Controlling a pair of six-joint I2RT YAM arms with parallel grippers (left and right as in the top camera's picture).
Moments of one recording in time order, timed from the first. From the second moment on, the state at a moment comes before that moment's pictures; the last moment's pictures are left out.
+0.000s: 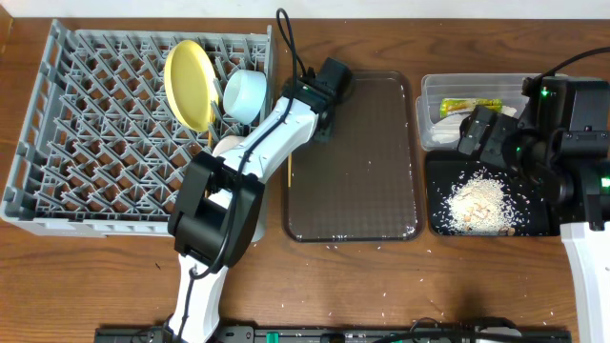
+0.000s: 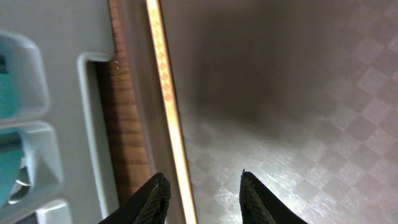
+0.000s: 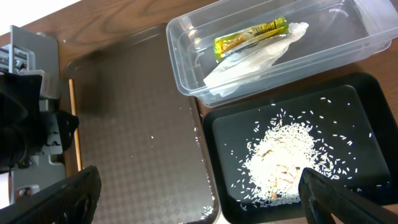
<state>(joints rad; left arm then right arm) -0.52 2.16 1.69 -0.80 -0.31 -0.27 0.04 1.24 1.43 -1.10 -0.03 0.39</state>
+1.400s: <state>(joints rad) -0.46 2.16 1.61 -0.66 -0.26 -0.20 0.04 1.24 1.43 -1.10 -0.03 0.39</state>
